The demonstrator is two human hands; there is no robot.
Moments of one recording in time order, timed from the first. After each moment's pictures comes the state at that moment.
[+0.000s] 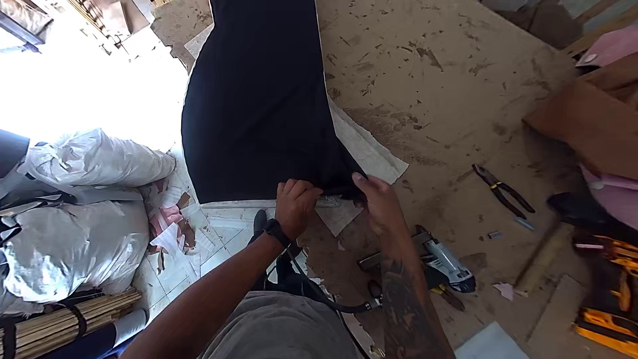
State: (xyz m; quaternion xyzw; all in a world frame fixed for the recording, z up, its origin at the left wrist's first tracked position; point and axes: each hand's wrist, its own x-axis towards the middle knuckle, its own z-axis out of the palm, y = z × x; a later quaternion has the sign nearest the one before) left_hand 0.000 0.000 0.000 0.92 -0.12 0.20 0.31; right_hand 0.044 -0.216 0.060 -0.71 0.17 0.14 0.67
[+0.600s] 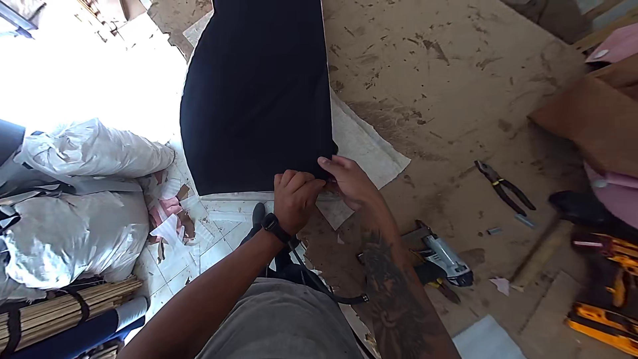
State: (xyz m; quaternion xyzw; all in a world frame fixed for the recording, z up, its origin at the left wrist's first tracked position) left_hand -0.001 -0.001 0.032 0.89 -0.11 0.27 0.34; right_hand 0.079 -0.157 0.083 -0.66 0.08 0.31 0.68
